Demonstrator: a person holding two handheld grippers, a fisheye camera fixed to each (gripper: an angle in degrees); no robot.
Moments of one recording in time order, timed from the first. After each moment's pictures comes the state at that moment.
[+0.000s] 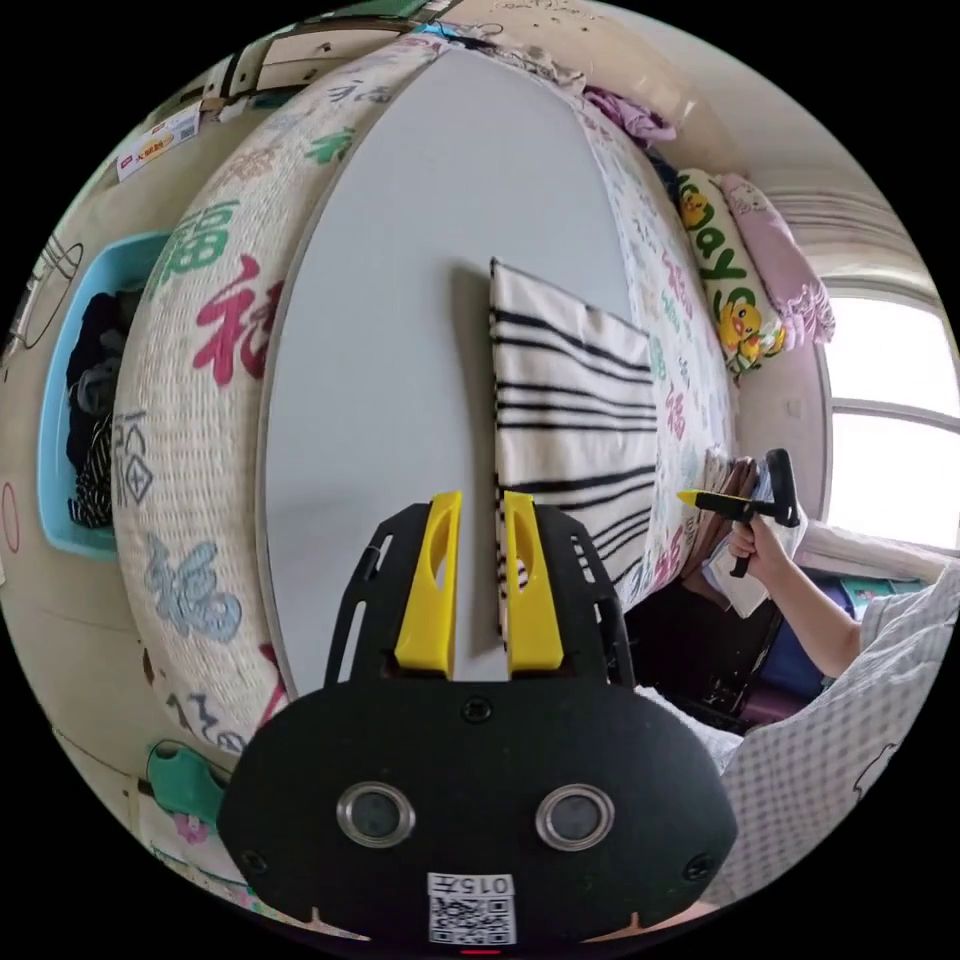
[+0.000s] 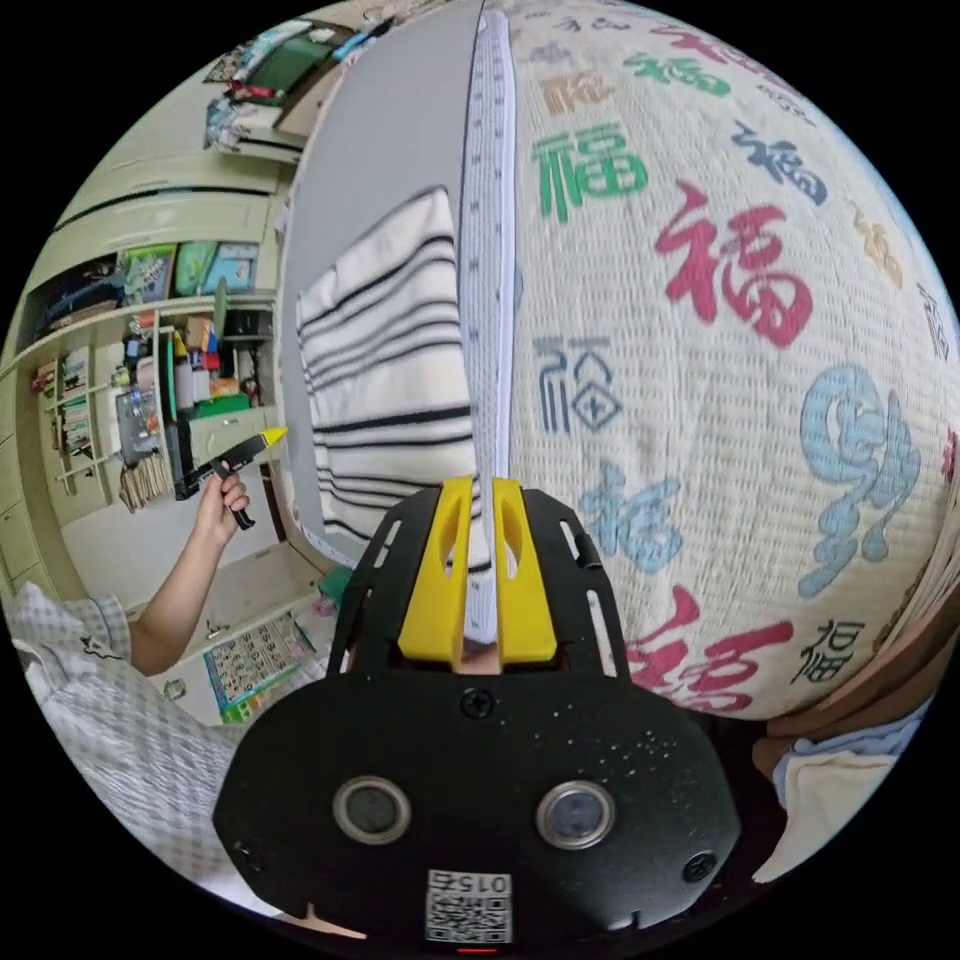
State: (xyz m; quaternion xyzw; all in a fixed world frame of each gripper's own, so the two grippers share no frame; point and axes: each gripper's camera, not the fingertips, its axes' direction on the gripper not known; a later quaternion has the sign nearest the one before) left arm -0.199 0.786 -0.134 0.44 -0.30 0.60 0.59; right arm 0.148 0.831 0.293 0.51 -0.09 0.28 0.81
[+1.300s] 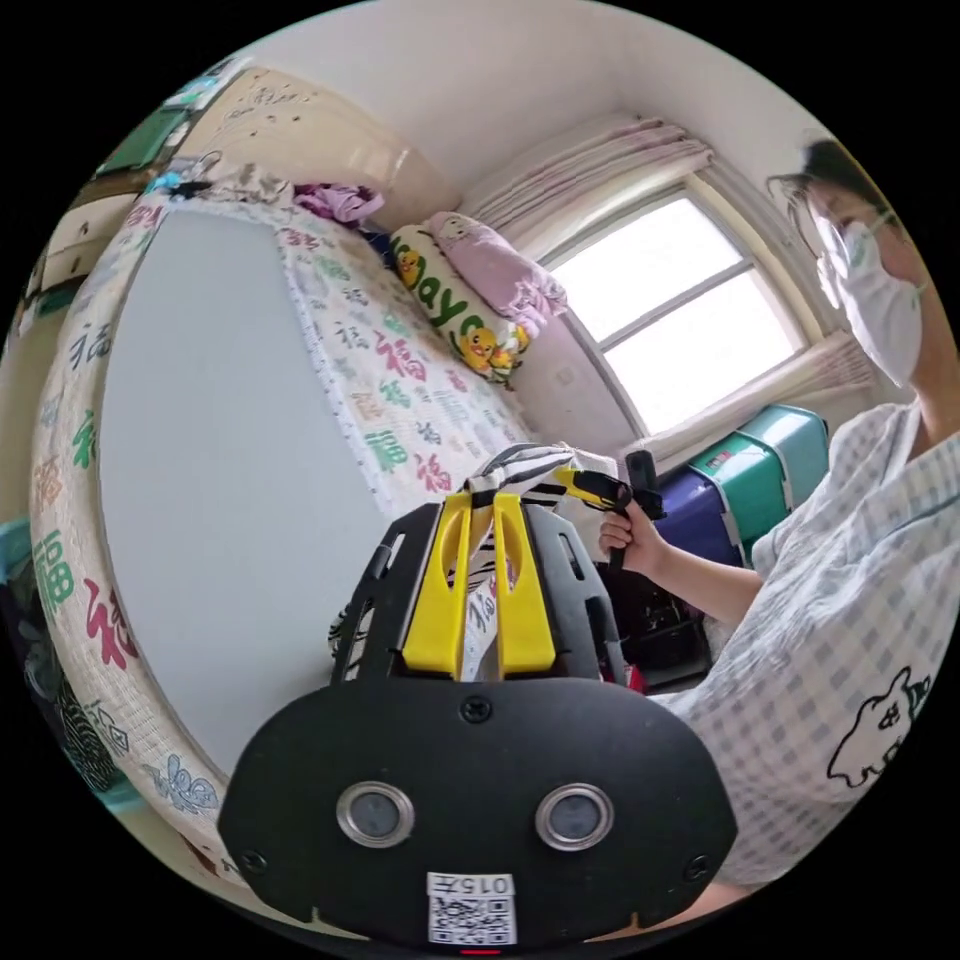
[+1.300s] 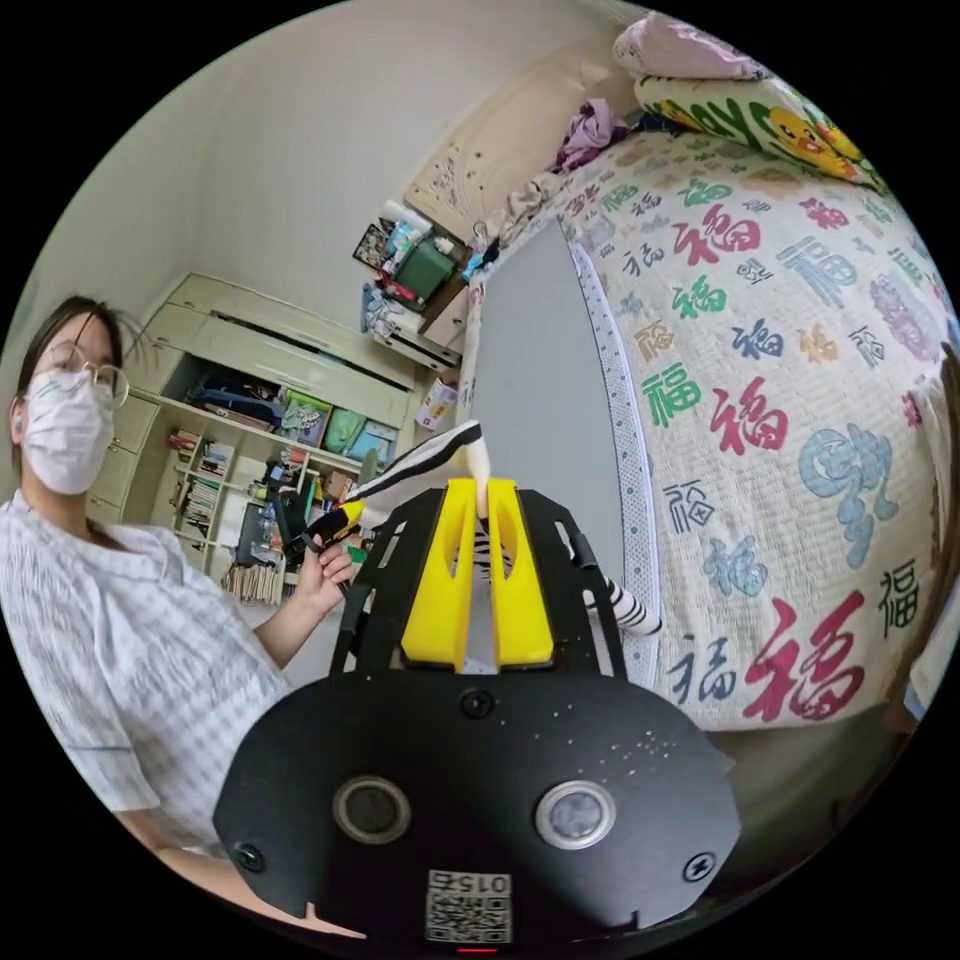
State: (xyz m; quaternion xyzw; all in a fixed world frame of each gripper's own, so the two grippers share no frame) left arm -0.371 1.214 -0.112 0.26 -0.24 0.84 0.40; right arm -0.054 1.099 0.540 0.77 -0.10 0.20 0.60
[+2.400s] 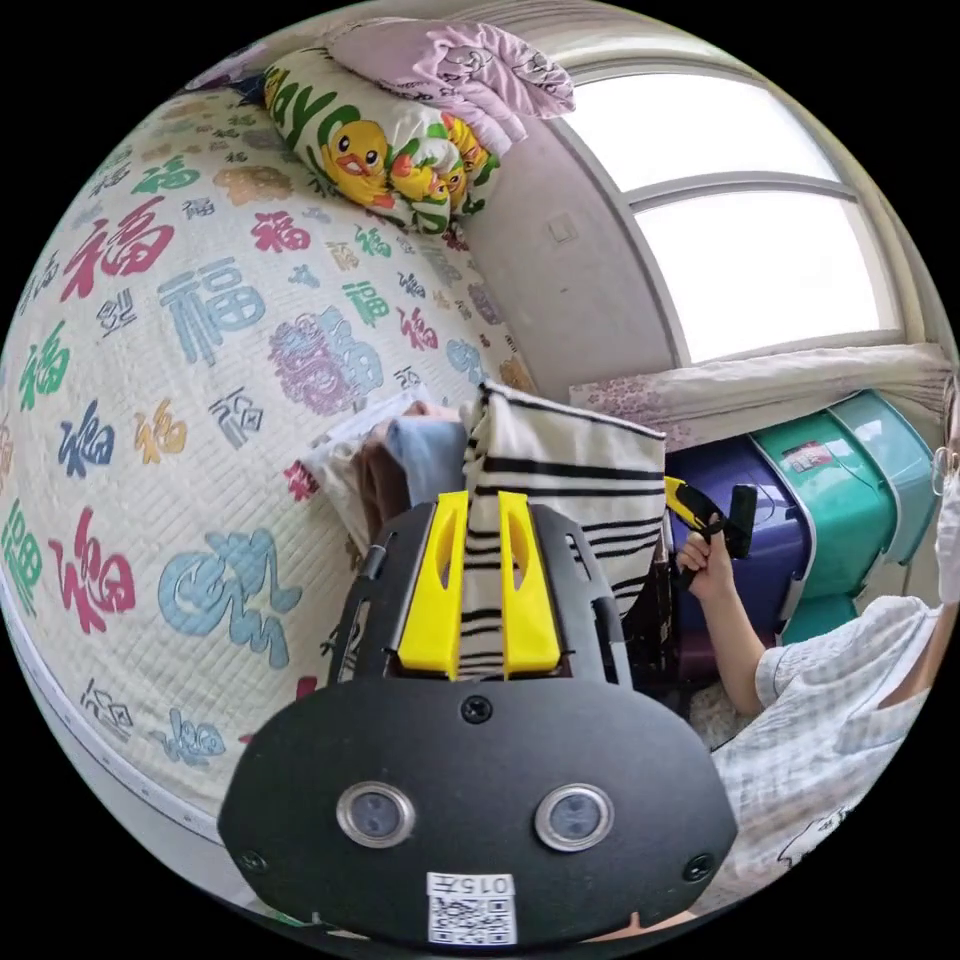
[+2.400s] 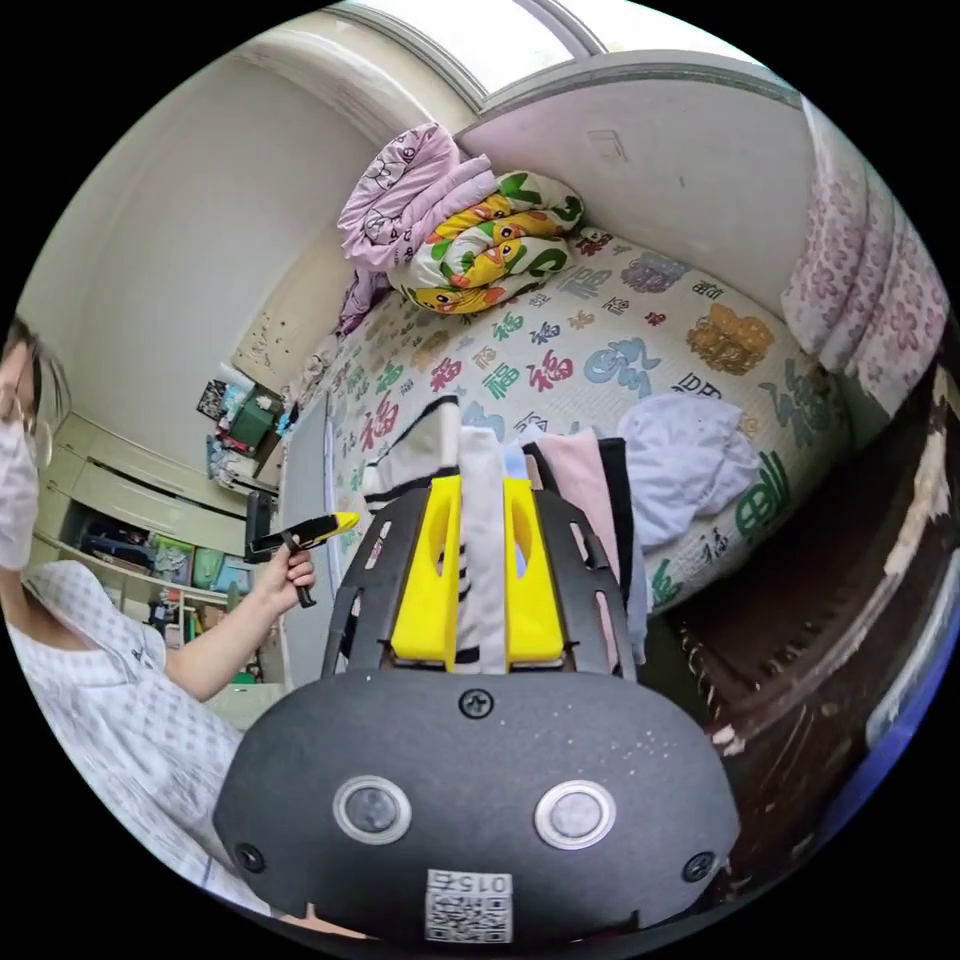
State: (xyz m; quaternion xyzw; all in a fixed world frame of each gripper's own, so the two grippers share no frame) left arm -0.311 1.443 0.458 0.16 -0.39 0.75 0.52; right arm 0.091 1.640 0.894 0.76 -0.02 0.46 0.47
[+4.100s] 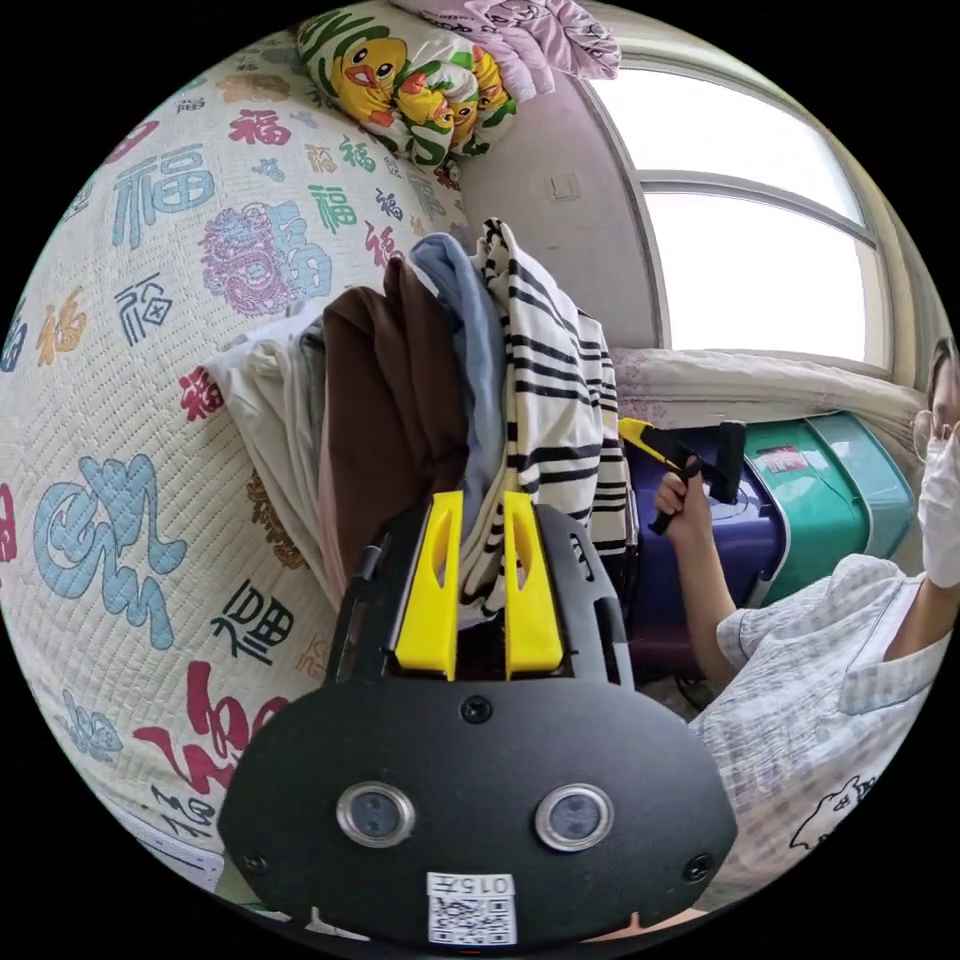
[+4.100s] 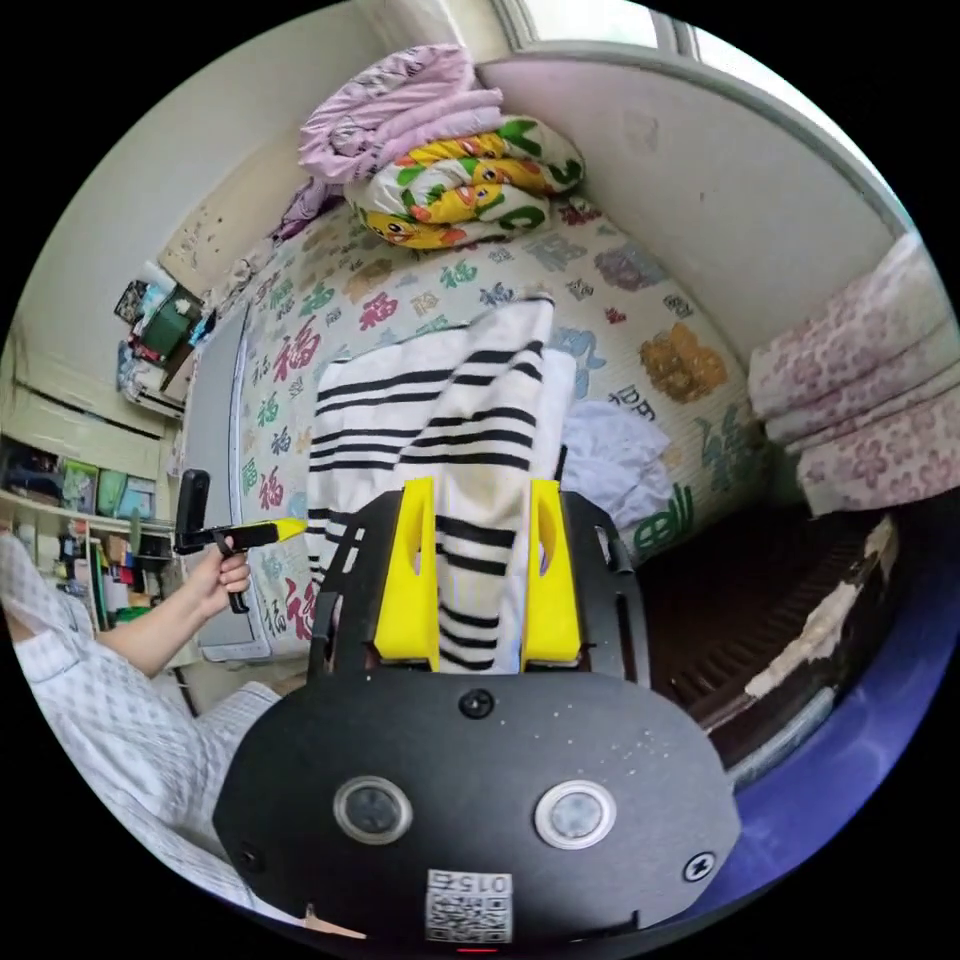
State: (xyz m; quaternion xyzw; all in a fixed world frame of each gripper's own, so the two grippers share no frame) left arm -0.489 1.753 0.562 0.09 -0.36 0.73 0.57; right arm 0.129 1.759 0.906 0.65 0.08 0.50 0.57
